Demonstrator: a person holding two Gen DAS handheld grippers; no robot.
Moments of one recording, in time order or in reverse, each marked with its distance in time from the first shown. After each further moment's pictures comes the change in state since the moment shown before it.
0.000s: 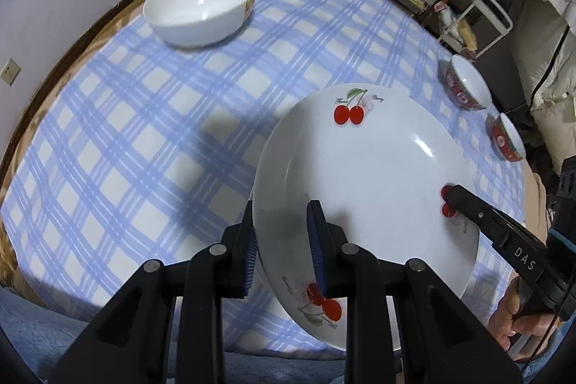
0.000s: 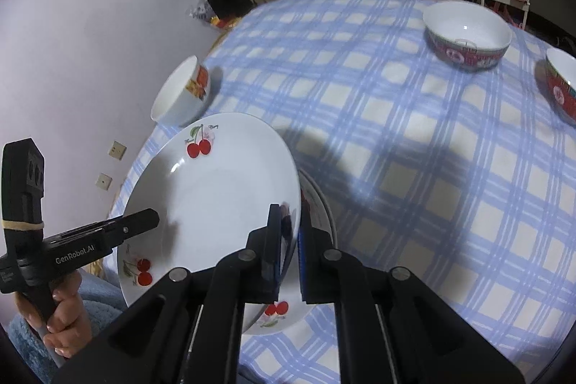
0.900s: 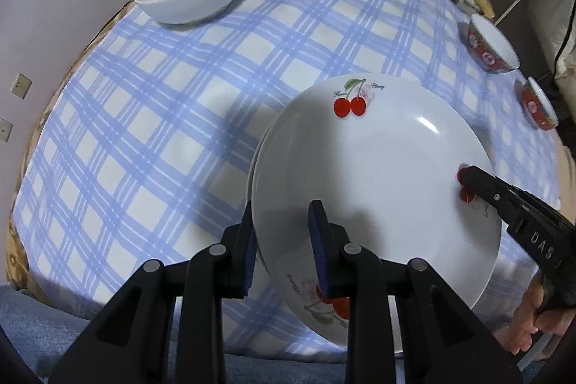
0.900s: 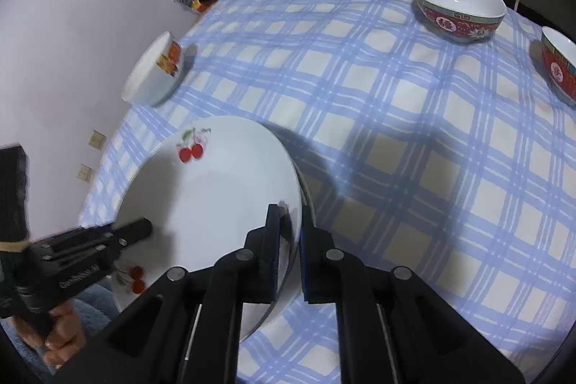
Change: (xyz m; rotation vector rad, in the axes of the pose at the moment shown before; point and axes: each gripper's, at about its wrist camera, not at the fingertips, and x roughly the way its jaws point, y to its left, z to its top) left arm 0.037 -0.016 -0.016 0.062 0.054 0.129; right arm 0.025 -0.007 -0.016 -0.010 0.050 -0.092
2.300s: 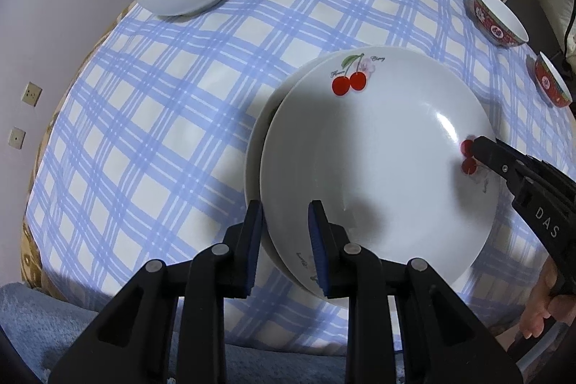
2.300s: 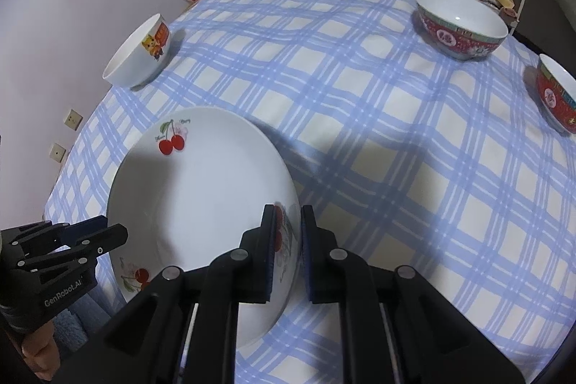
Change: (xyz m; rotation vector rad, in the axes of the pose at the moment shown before) left arm 0.000 -0.008 -0.008 0.046 0.022 0.068; right arm 0.007 0.007 -0.001 -0.081 -0.021 -0.096
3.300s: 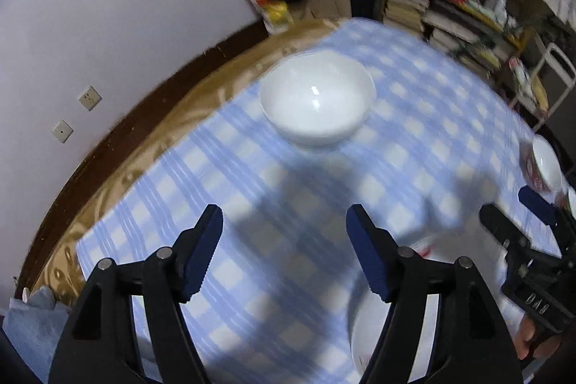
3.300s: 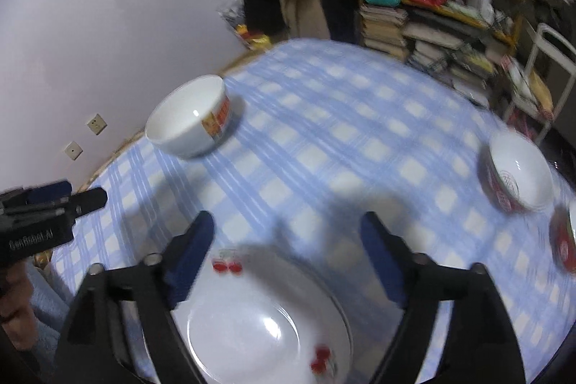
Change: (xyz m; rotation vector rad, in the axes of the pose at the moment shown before) left arm -0.065 0.096 0.078 -0.237 -0.285 0.141; right arm -0.002 0.074 0.090 -0.227 -0.198 0.058
